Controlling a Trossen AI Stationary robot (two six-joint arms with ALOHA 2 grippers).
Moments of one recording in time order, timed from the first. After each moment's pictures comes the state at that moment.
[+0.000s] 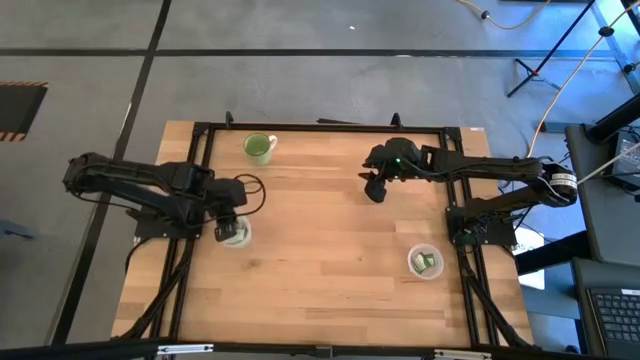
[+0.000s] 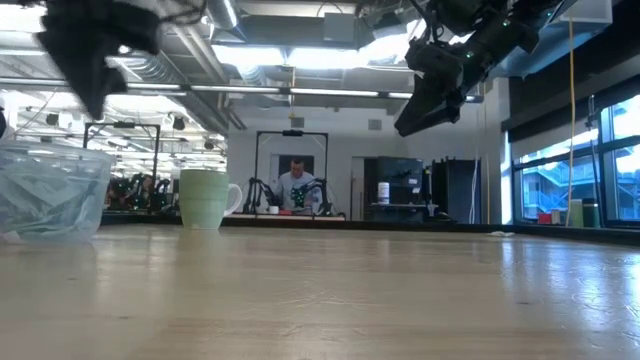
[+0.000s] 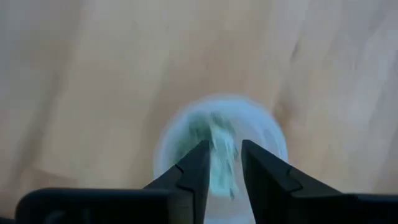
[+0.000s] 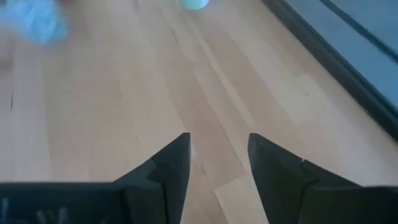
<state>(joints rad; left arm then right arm) -0.05 0.96 0.84 -1.10 0.06 -0.44 -0.30 1.26 0.84 -0.27 0.06 0.11</state>
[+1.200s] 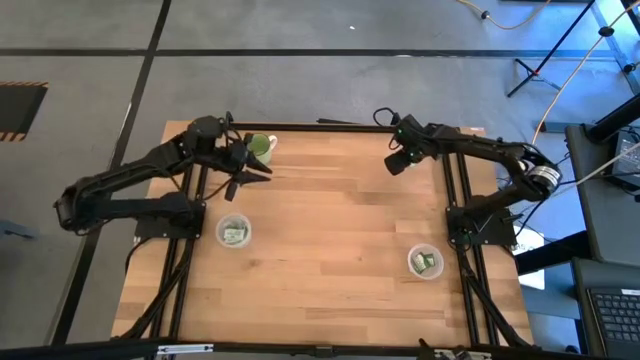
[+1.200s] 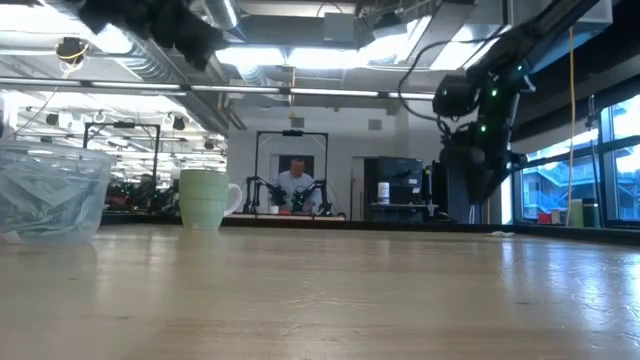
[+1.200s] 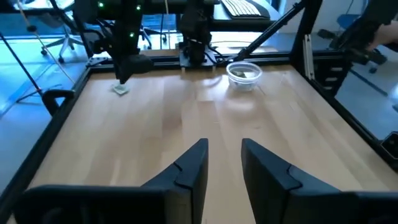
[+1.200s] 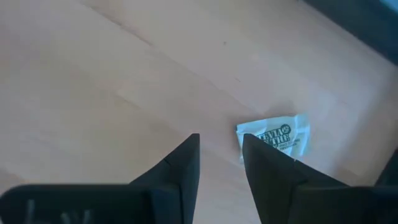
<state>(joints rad) 0.56 0.84 0.74 -0.30 0.65 0.23 -0.75 1.44 0.84 -0.64 0.17 0.23</state>
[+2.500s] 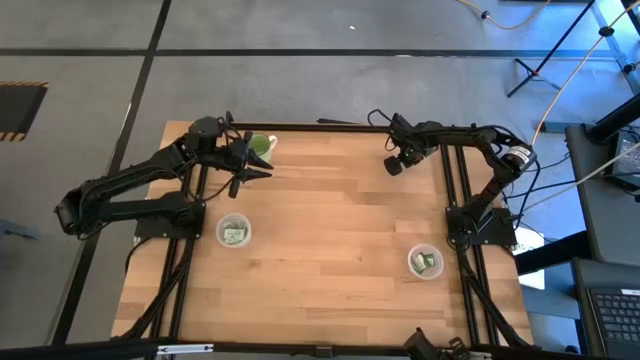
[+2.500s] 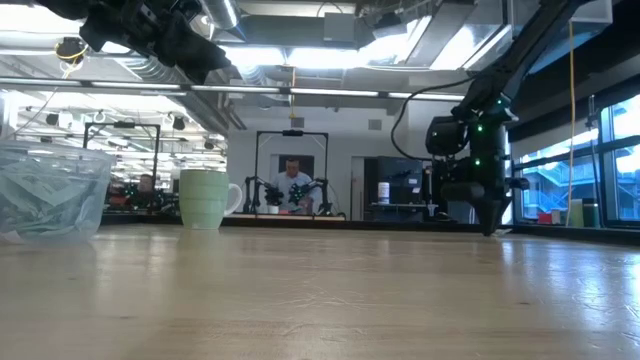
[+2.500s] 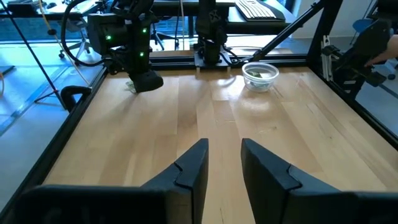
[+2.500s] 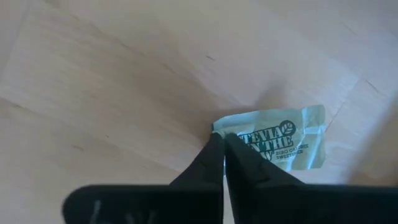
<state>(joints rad) 0.63 0.84 0.64 -0.17 0.67 0.23 -0.84 1.71 0.87 -0.63 0.20 0.21</state>
